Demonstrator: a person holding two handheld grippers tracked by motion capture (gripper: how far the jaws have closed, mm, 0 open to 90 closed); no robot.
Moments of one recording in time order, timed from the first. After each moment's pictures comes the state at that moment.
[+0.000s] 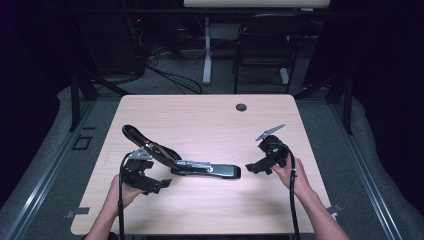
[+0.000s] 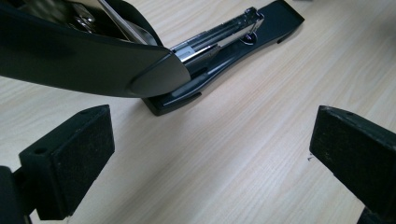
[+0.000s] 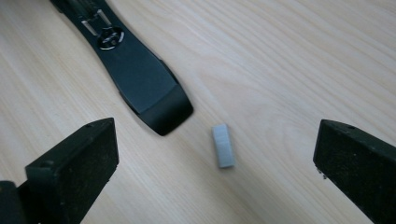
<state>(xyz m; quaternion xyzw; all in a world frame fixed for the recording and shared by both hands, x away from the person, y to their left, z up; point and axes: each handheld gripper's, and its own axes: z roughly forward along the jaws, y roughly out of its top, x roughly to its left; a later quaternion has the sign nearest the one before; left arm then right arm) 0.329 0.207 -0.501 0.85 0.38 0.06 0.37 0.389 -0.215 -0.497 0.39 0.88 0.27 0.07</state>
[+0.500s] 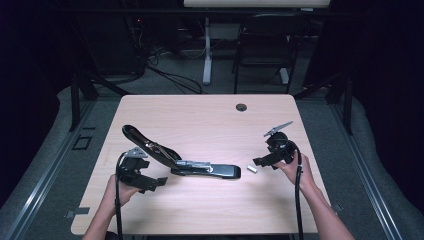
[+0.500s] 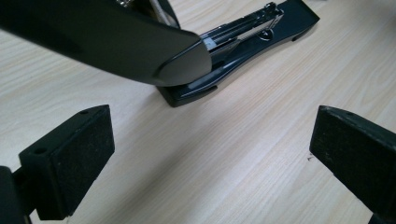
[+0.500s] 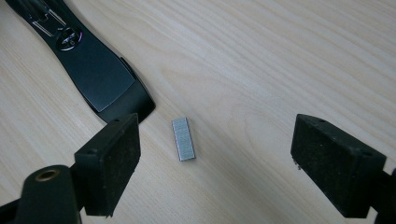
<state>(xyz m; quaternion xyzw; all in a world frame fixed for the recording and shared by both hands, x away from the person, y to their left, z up) 0.335 0.221 -0.507 0.84 0.40 0.05 0.36 0.403 -0.238 -0.504 0.42 0.86 0.28 0.07</state>
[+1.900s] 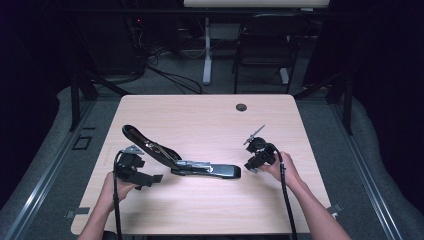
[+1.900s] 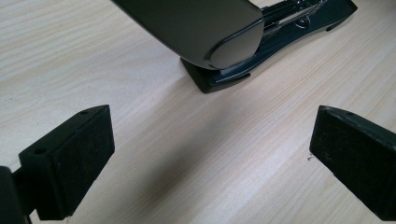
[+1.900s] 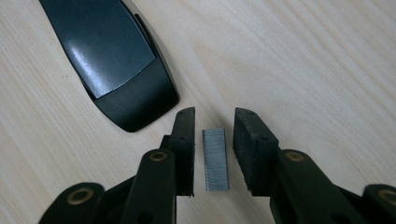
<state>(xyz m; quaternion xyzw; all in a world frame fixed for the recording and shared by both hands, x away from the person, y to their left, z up) 0.352 0.235 -0.519 0.84 0.42 0.04 0.34 0.424 -0.193 -0.540 0.35 0.92 0.19 0.03</state>
